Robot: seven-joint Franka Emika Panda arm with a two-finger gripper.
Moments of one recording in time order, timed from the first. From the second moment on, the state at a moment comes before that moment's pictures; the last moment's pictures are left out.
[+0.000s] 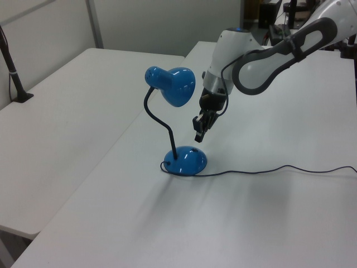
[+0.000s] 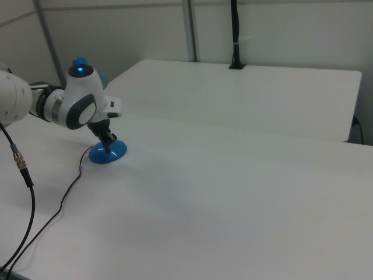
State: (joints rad) arm 0.27 0.43 0.02 -1.76 0.29 2.50 0.26
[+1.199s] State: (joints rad) arm 0.28 0.51 0.02 -1.71 0.31 2.54 0.27
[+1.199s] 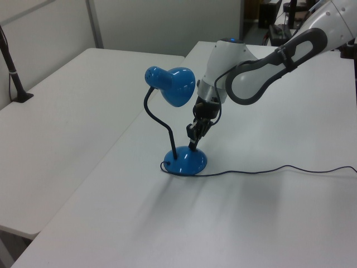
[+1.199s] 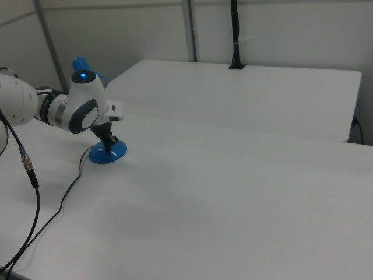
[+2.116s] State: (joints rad) arm 0.30 0.52 0.02 -1.71 0.31 2.60 0.27
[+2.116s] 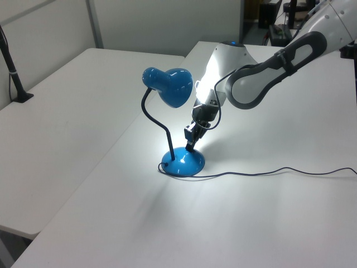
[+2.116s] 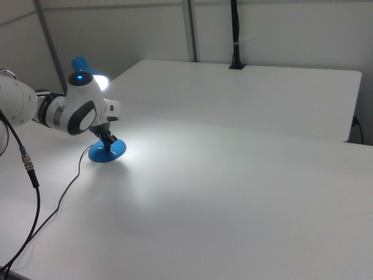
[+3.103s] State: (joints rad) arm 0.12 0.24 0.01 -1.68 0.09 1.86 0.13
